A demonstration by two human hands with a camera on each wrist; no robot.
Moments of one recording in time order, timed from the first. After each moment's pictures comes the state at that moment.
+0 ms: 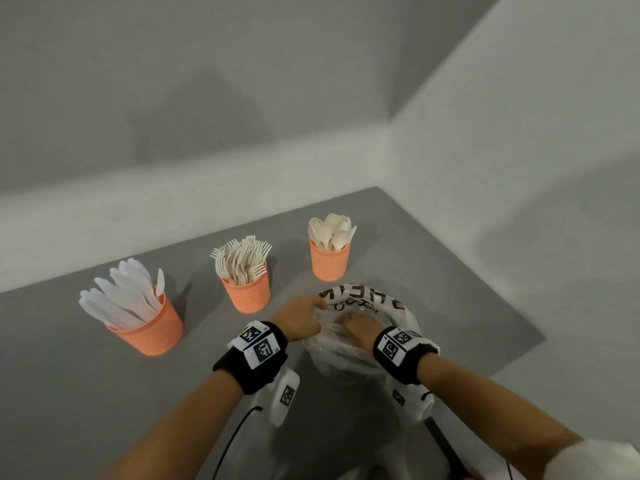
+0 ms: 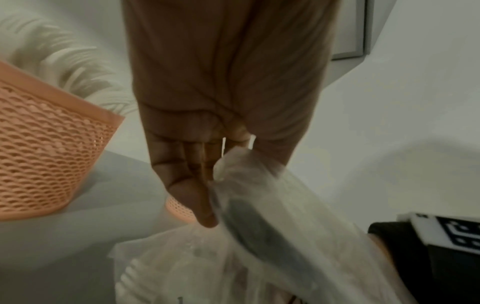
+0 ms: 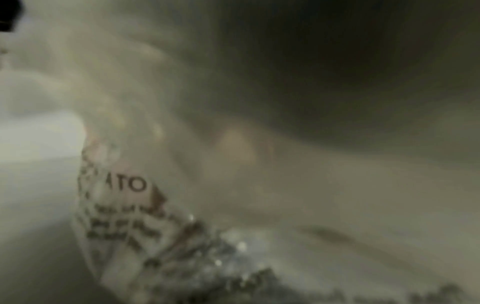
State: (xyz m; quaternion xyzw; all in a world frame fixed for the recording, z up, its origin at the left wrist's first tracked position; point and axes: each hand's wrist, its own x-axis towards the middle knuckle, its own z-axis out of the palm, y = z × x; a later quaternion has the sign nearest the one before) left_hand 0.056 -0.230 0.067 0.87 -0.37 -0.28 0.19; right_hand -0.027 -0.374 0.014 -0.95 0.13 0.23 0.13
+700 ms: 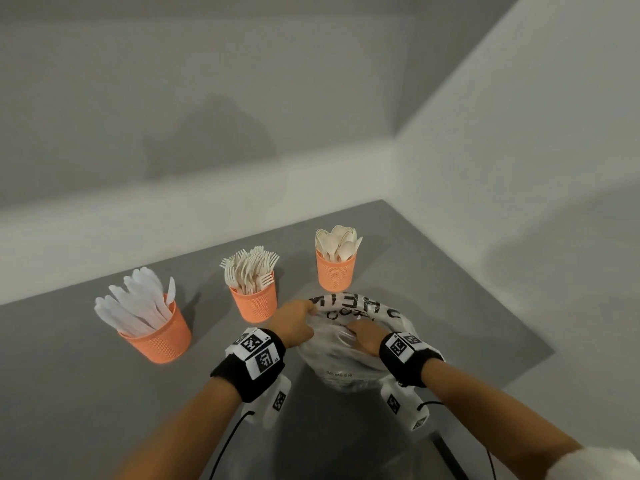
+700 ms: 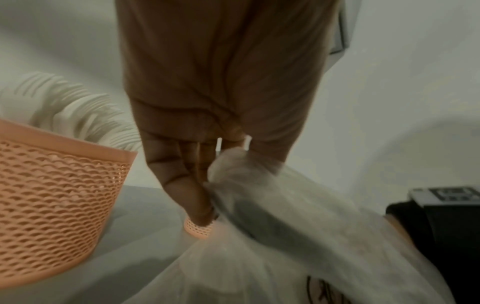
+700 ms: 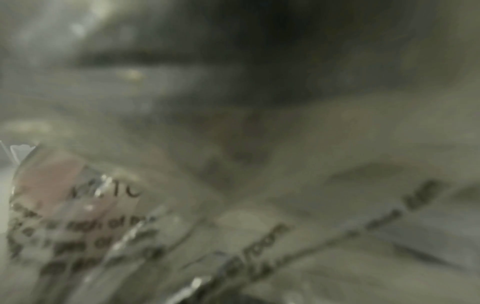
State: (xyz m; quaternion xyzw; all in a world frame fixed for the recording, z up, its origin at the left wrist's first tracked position) left_hand 0.066 -0.217 0.071 0.90 -0.35 -0.23 0.16; right_hand -0.022 -0.373 0.024 -0.94 0.15 0.22 0.21
